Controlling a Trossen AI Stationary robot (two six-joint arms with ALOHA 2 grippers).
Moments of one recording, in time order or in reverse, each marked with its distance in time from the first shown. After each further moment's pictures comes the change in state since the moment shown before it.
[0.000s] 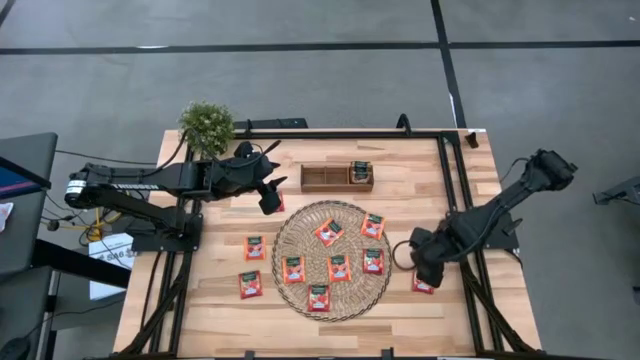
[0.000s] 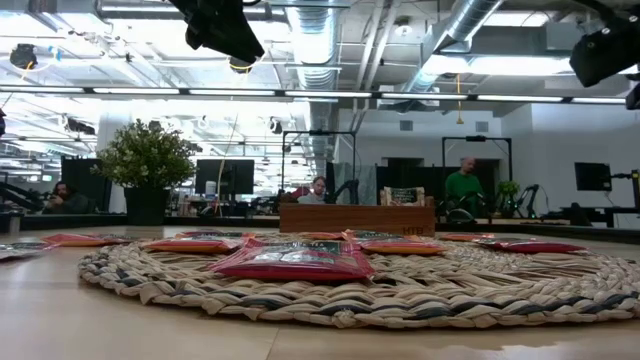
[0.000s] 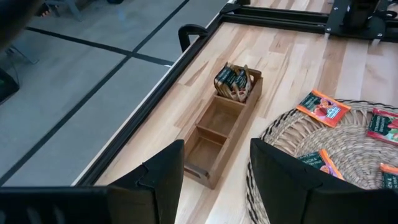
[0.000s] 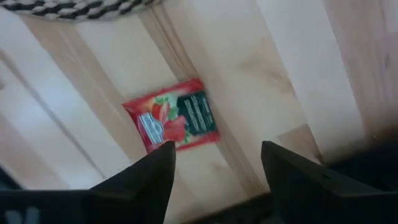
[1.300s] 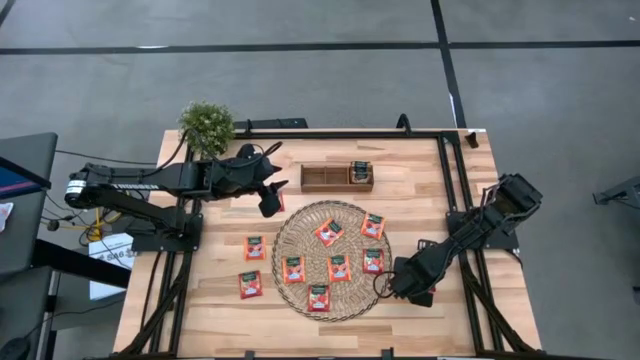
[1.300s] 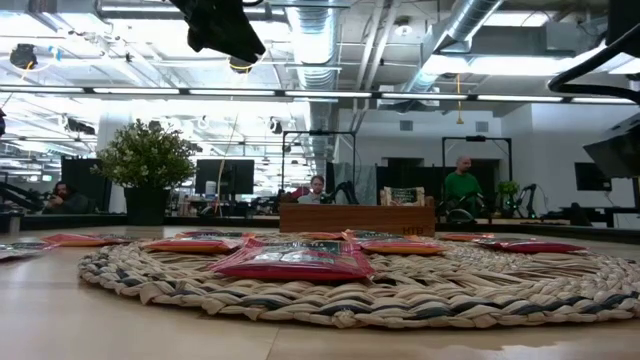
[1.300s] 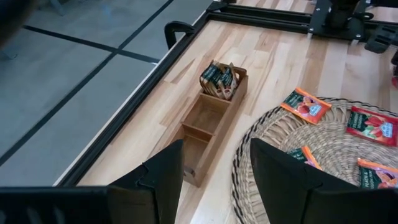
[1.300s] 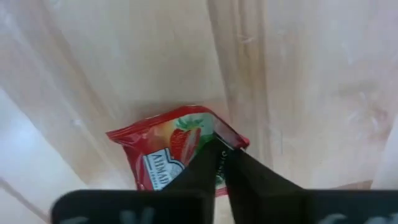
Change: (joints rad) left arm 0.000 0.000 0.000 -0.002 0.064 -0.020; right arm 0.037 0.487 0.004 0.211 -0.051 -0.237
